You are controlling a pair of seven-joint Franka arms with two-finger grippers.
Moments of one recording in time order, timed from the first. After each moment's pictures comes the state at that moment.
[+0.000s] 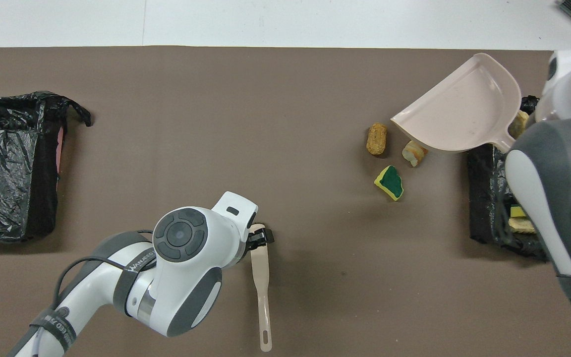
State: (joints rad) left arm -0.58 0.01 -0.05 -2.20 -0.21 2.24 -0.78; right arm 0.06 0.20 0.07 -1.54 -0.18 1.59 -0.29
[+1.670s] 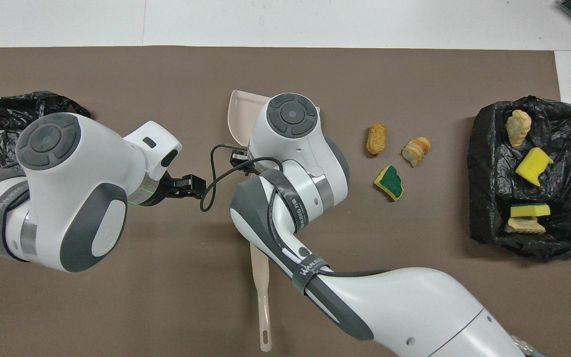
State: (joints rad) left arm -0.30 0.03 -0.05 -1.96 -0.14 1.96 -0.28; right arm 0.53 0.62 0.07 -1.31 0.15 1.98 0.75
